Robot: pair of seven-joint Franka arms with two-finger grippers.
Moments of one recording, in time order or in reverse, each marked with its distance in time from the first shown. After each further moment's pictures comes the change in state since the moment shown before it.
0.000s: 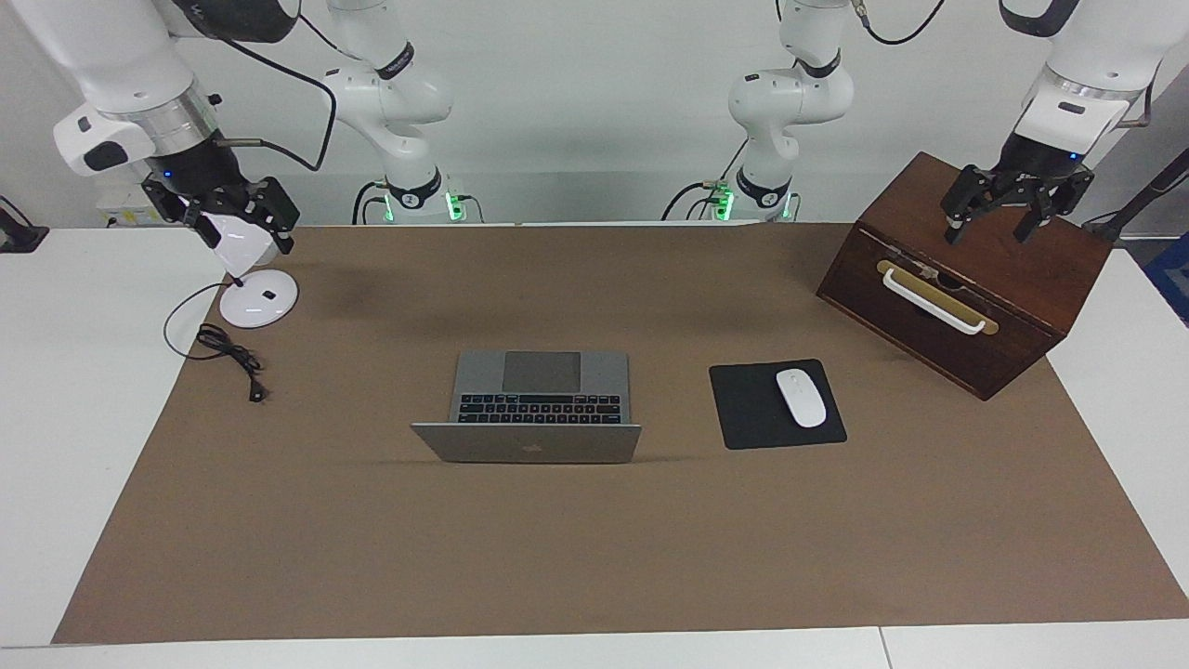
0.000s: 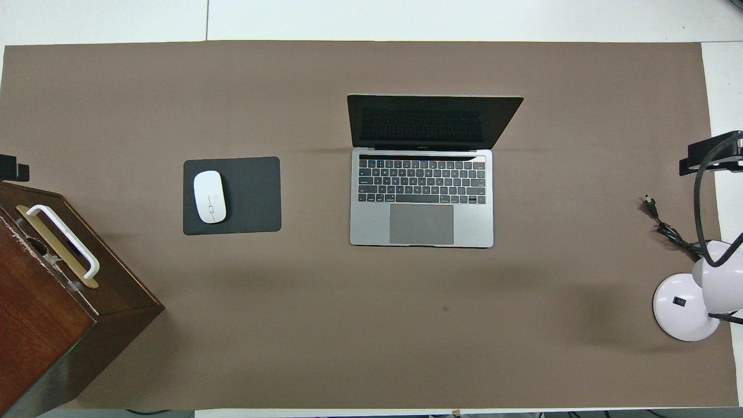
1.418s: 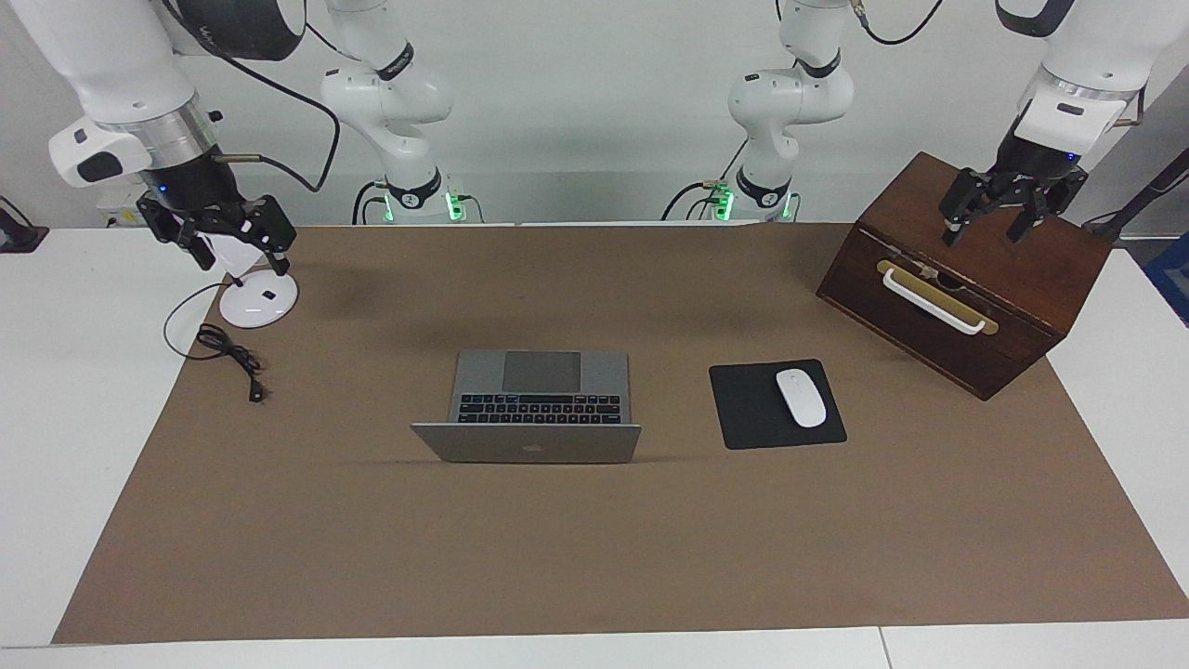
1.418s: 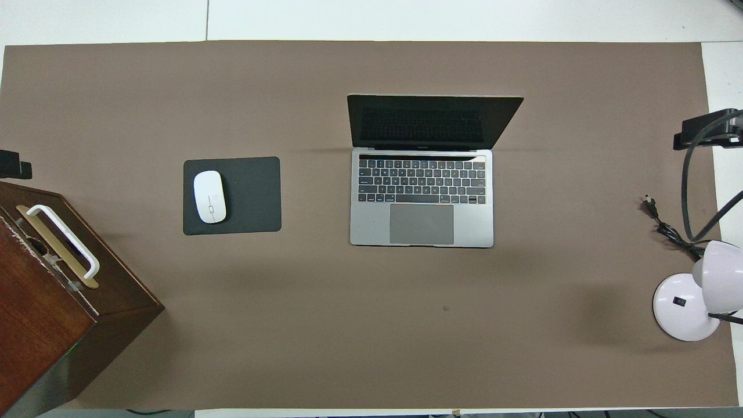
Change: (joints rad) left arm -0.003 0.000 -0.006 0.000 0.000 0.001 -0.081; right arm 0.004 0.018 0.000 -0.015 0.000 0.161 0.000
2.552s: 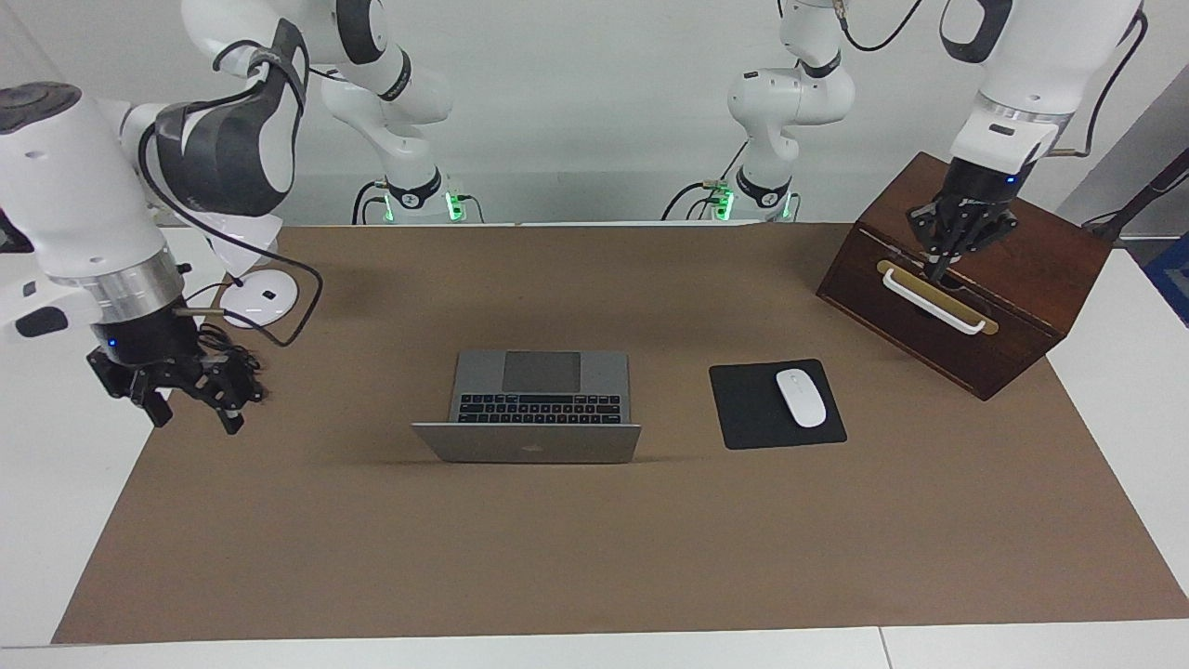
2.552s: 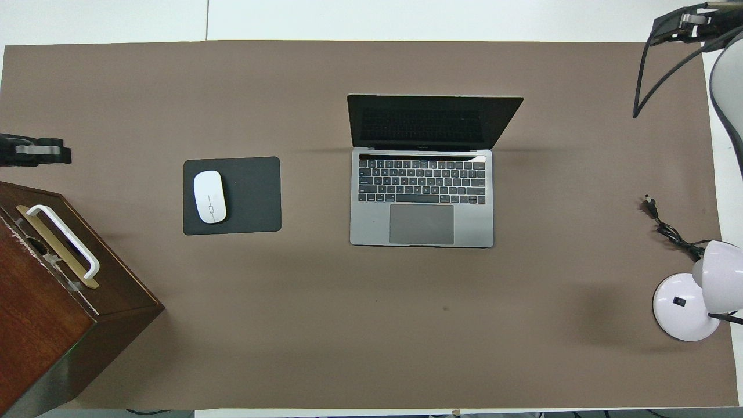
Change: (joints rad) left arm -0.123 -0.023 -0.019 -0.132 -0.019 0.210 0.003; right arm -0.024 0.462 0.000 0.403 0.000 0.291 -0.008
